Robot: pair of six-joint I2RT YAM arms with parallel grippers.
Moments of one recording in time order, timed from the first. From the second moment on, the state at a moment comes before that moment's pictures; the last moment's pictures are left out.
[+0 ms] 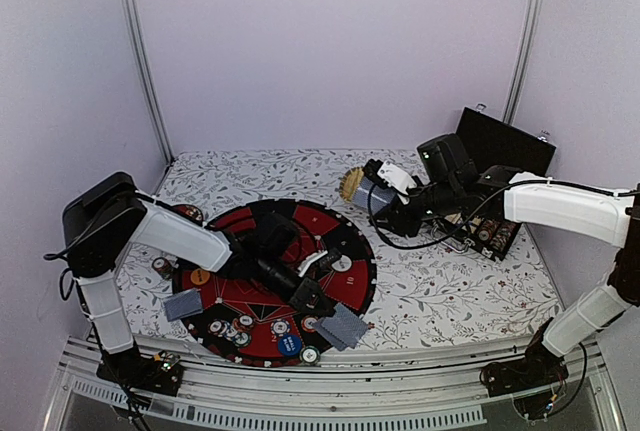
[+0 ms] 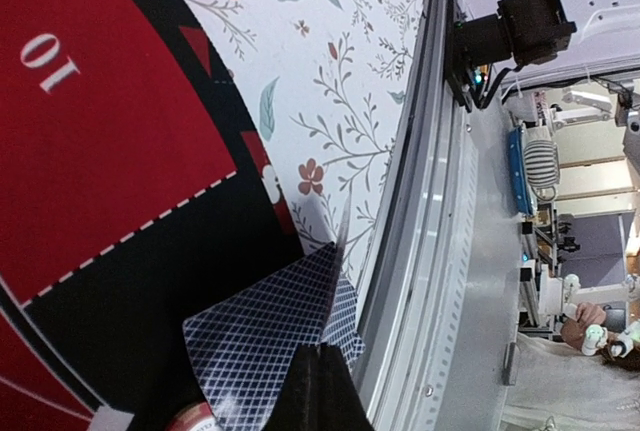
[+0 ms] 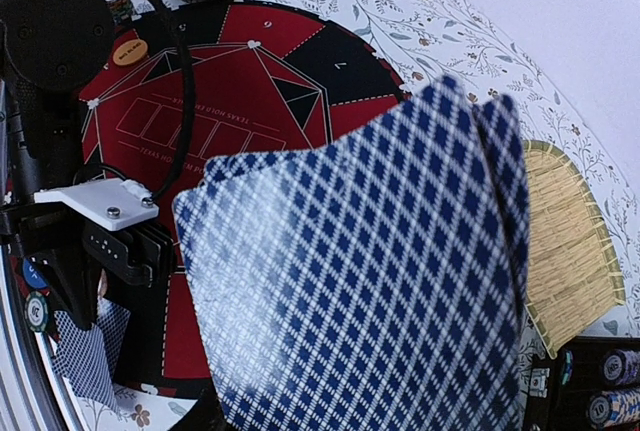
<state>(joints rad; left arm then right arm) -0.90 1.87 0.90 0.11 0.80 -0.38 0.73 1.48 1.11 -0.31 -0.20 -0.28</state>
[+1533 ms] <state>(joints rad) -0.82 1.42 1.01 -0.11 0.21 -0.35 0.94 1.64 1.24 -0.30 -0.28 -0.27</state>
